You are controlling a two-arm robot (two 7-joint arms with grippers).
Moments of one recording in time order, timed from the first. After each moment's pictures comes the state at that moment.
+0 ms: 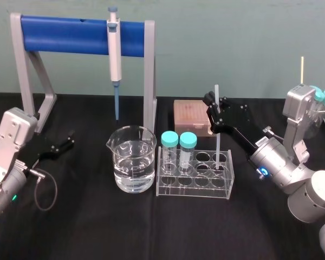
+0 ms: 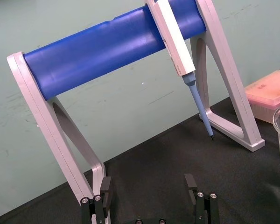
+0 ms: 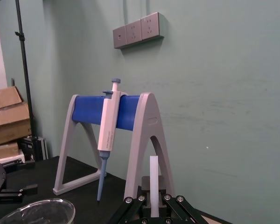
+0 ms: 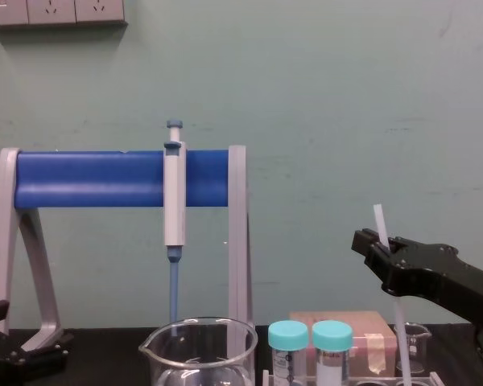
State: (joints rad) left arm -0.20 0.60 0.45 -1.41 -0.25 -0.12 0.03; right arm 0.35 0.25 -0.29 -1.17 0.44 -0.33 0.54
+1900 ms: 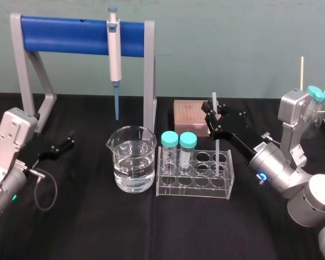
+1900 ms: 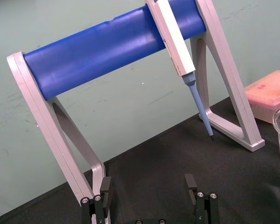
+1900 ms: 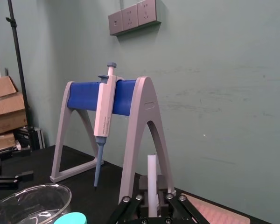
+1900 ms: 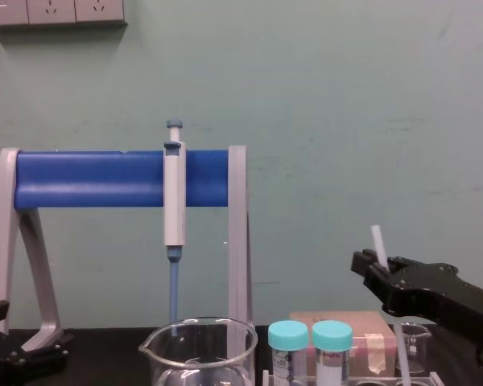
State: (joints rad) left arm -0.20 0.60 0.45 -1.41 -0.25 -0.12 0.03; right arm 0.34 0.25 -0.30 -1.15 0.41 -0.31 0.52
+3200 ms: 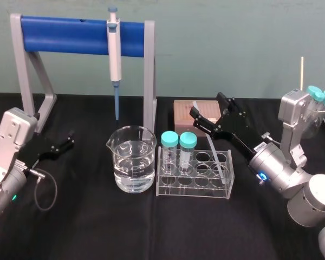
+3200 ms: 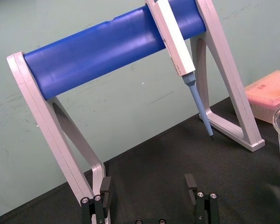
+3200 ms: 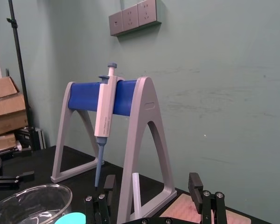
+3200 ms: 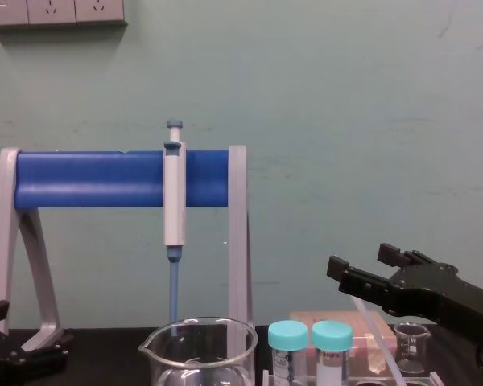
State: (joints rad) left arm -0.20 0.60 0.45 -1.41 -0.25 -0.12 0.03; right arm 0.34 0.25 -0.30 -1.15 0.42 -0.31 0.53
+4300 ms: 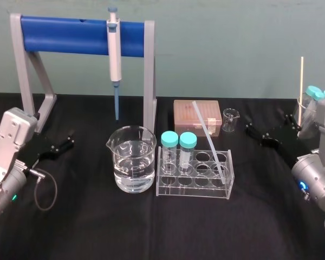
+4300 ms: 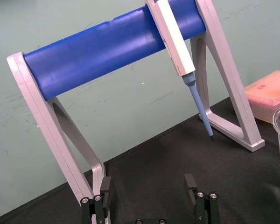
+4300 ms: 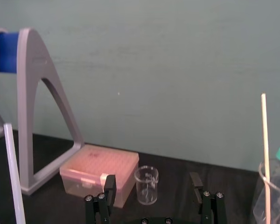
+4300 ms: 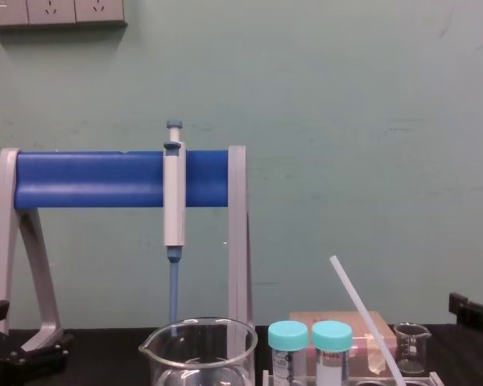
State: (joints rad) left arm -0.20 0.60 0.45 -1.41 -0.25 -0.12 0.03; right arm 0.19 0.30 -0.13 -1.32 0.29 -0.10 0.25
